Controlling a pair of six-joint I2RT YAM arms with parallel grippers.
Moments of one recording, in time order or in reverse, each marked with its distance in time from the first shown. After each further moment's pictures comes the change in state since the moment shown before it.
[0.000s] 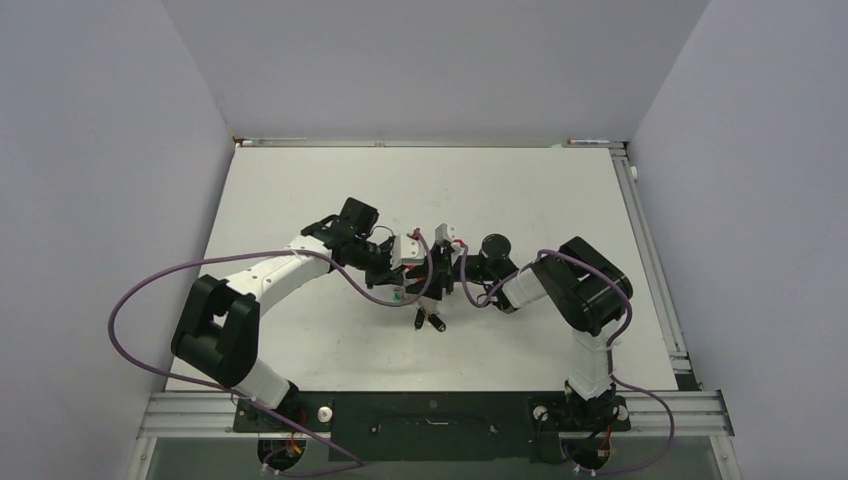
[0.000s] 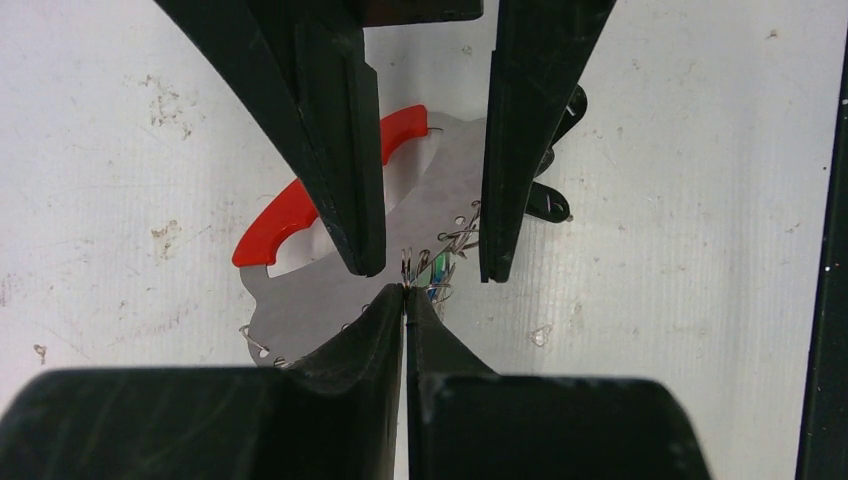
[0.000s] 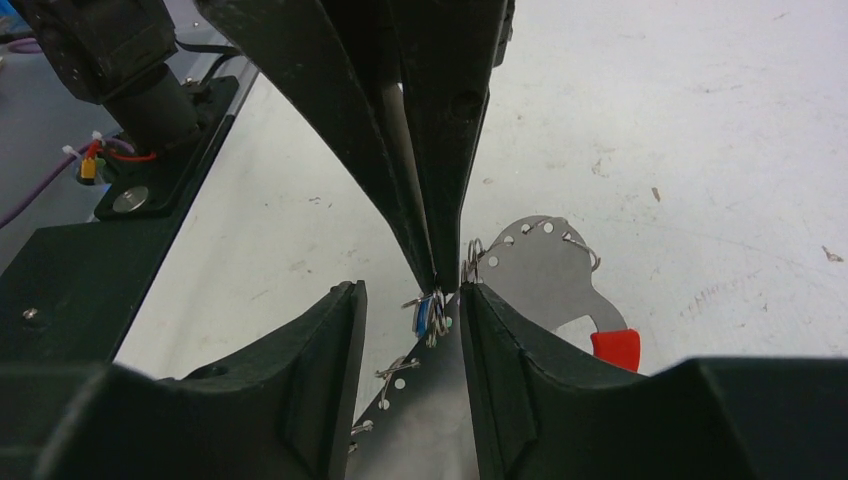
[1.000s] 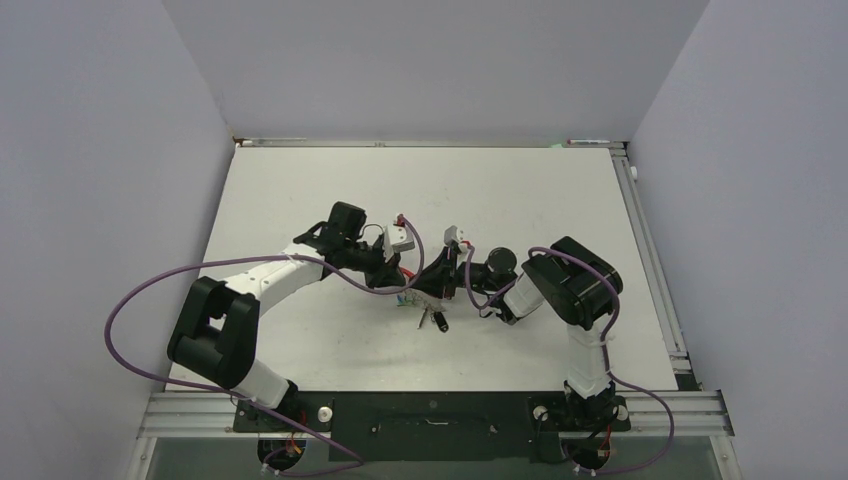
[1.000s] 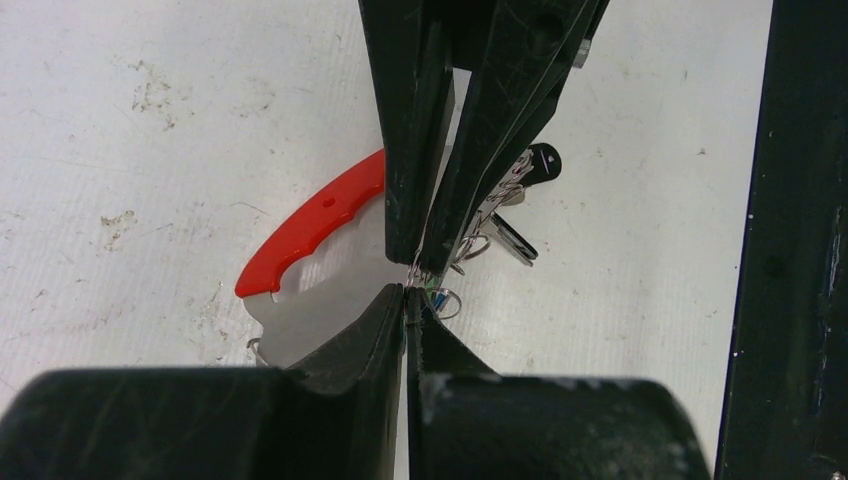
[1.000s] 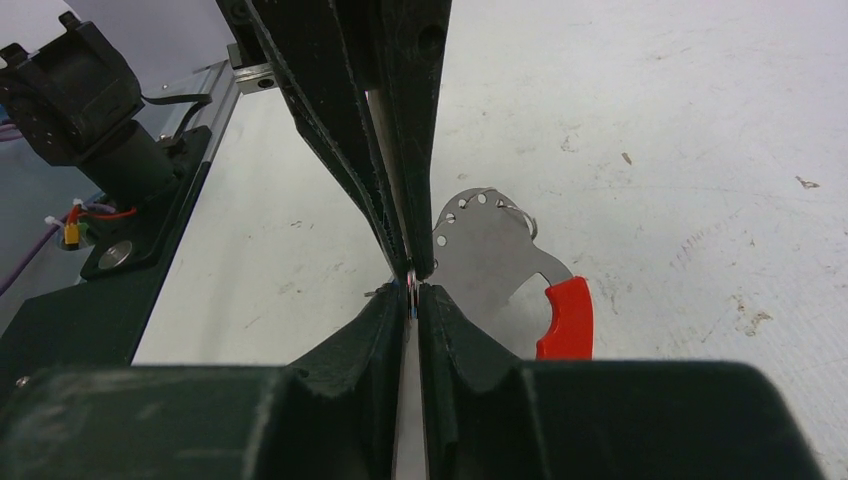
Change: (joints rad) left arm 0.063 -0.012 -0.105 0.214 0.129 -0.280; right arm 0.003 0.057 -0.079 0.172 0.152 0.142
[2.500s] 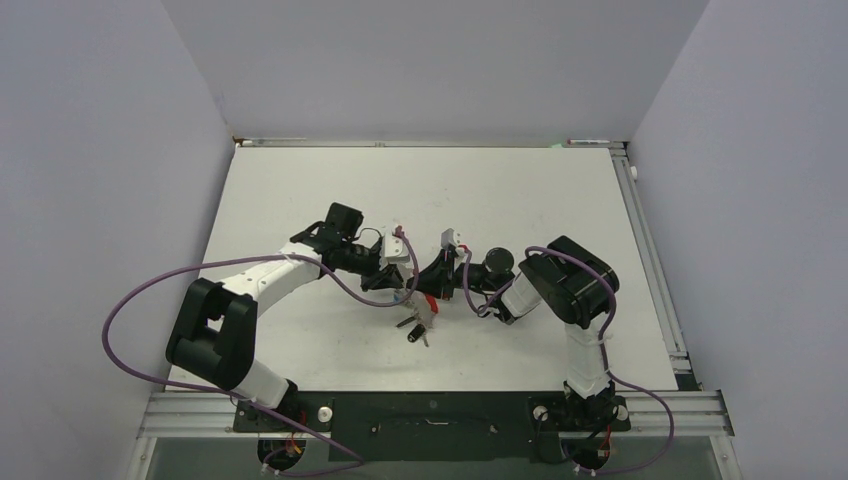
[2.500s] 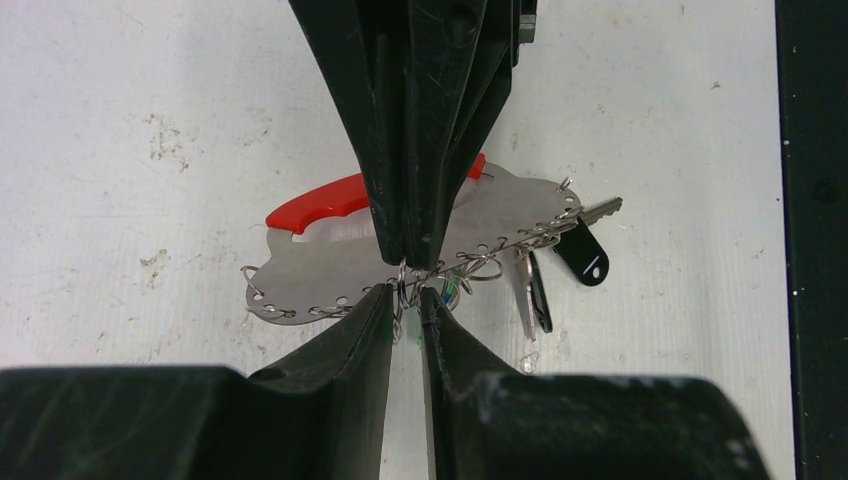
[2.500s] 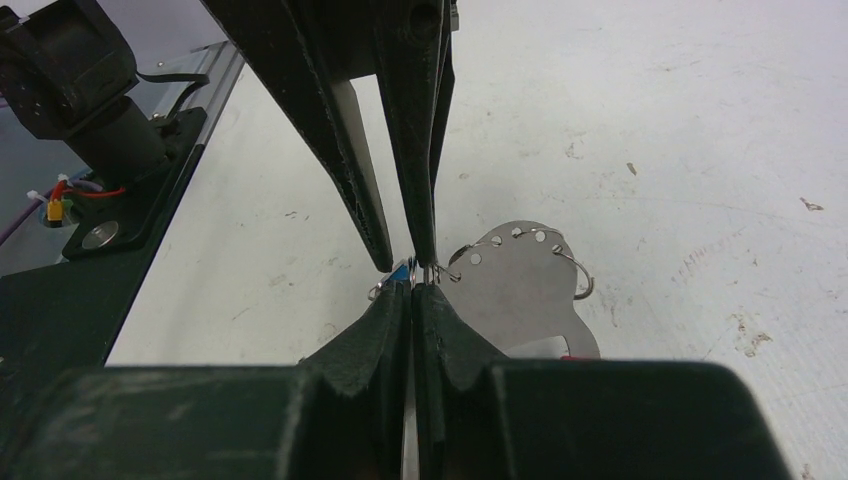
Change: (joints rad) left arm 0.014 -0.008 0.011 -0.088 0.052 0.271; right arm 0.008 0.019 0.016 0.007 -0.028 -0.058
